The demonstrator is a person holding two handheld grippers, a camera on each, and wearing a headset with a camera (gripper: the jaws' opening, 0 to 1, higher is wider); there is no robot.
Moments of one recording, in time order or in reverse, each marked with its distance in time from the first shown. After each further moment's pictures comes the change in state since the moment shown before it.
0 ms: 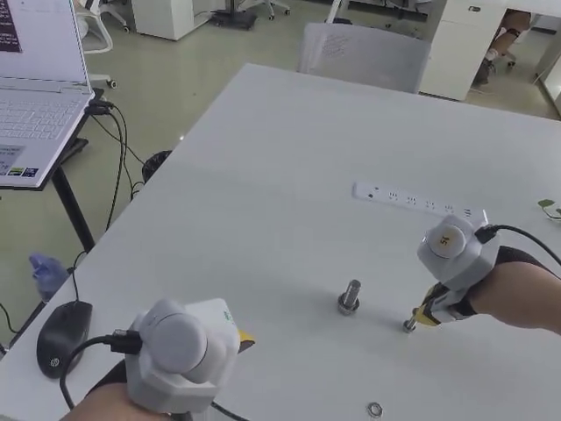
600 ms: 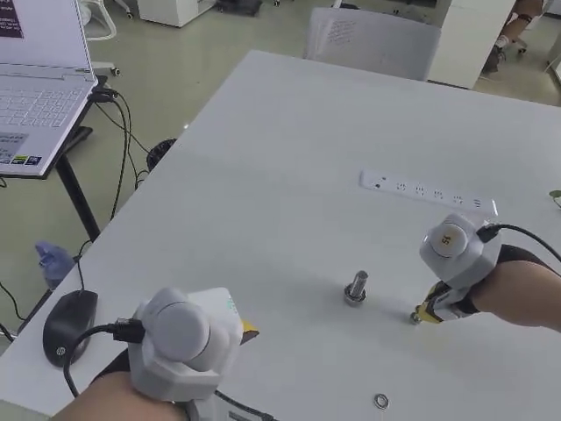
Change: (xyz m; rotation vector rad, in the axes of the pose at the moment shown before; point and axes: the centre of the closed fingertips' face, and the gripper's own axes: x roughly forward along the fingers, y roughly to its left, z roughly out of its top) left arm -0.001 0.003 -0.001 -0.015 -0.003 -0.003; right arm 0.015 0.005 -0.002 -0.006 0.017 0.012
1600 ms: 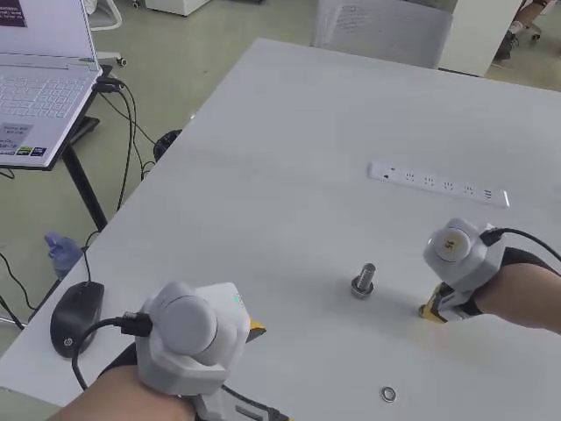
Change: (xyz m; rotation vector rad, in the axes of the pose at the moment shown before) left arm 0.004 0.000 -0.004 -0.017 0.016 -0.008; right arm 0.017 -0.003 -0.006 -0.031 0.008 -0.005
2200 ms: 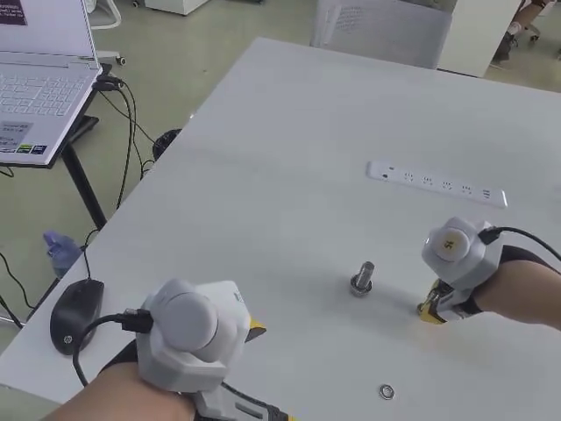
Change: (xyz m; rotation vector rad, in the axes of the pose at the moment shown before) left arm -0.002 -0.003 0.000 0.000 -0.004 -0.005; right arm -0.001 0.001 0.002 -0.031 -0.010 0.011
